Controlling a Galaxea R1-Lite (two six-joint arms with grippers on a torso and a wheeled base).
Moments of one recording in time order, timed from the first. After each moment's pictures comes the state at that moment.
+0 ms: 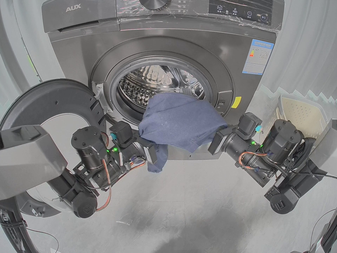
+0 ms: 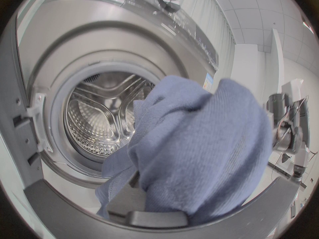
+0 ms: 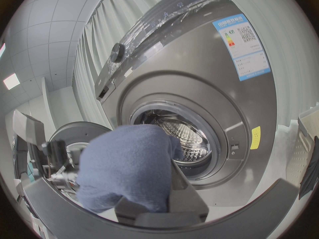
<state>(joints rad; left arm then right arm) -0.55 2.07 -0.67 -1.55 -0.14 -0.08 0.65 1.97 -0.66 -1.53 -0.04 0.17</state>
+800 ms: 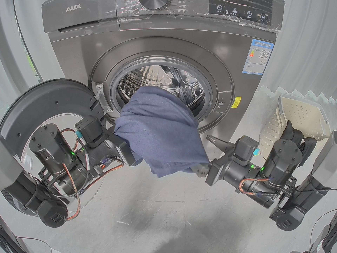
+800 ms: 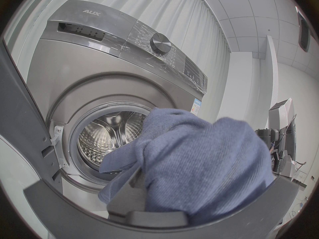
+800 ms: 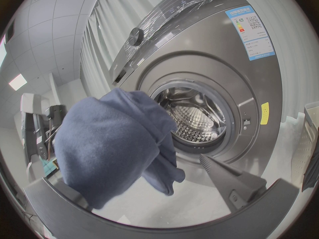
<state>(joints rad) -0.54 1.80 -0.47 -1.55 -0.16 -0.09 0.74 1.93 -0.50 -1.54 -0.01 0.16</state>
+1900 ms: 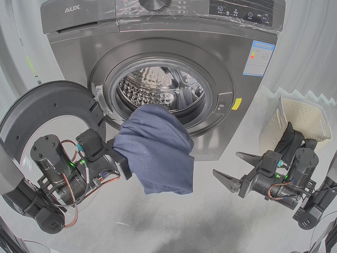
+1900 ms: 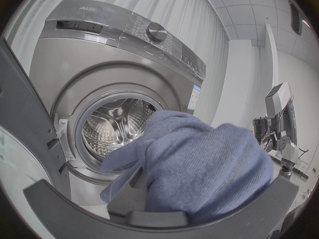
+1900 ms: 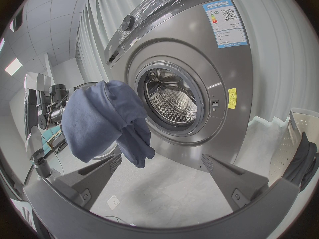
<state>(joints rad) -0.54 1.79 -0.38 -1.55 -0.16 -0.01 0.56 1.84 -0.23 -1.54 0.12 0.06</state>
